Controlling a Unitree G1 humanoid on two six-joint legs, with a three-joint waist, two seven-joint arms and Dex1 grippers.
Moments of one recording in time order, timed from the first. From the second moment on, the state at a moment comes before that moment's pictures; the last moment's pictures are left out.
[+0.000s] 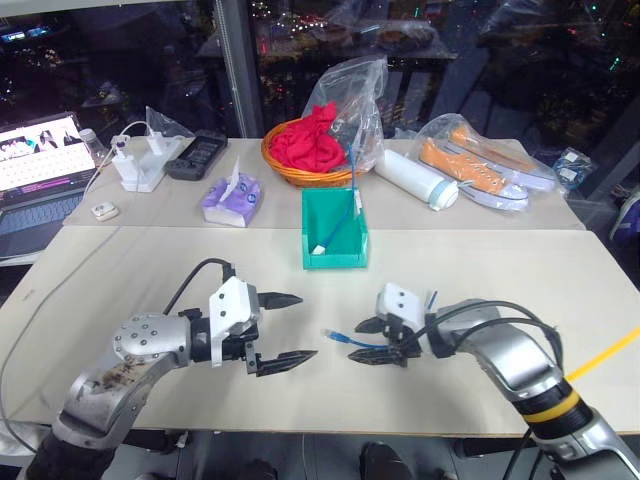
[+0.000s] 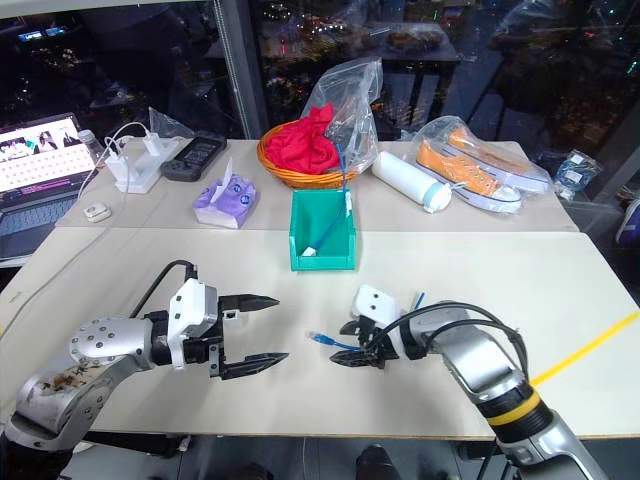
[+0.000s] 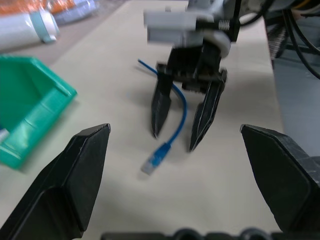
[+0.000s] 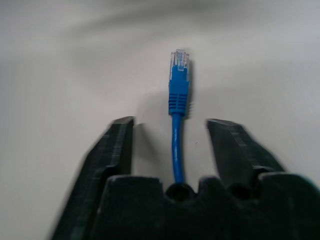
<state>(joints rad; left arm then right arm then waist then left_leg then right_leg) -0.18 0.72 -0.05 -0.46 -0.53 0.46 -0.97 -0.42 -0.67 0.24 -0.29 0.27 0.77 1.00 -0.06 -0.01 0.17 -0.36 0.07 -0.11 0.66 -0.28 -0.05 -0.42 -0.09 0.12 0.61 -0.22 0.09</state>
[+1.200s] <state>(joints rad) -0.63 0.38 -0.35 0.53 -0.15 -0.14 -1.35 -0.18 -0.76 -0.33 -0.74 0.85 1.06 0.62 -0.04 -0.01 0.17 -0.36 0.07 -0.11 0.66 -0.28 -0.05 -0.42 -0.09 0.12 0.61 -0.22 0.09</state>
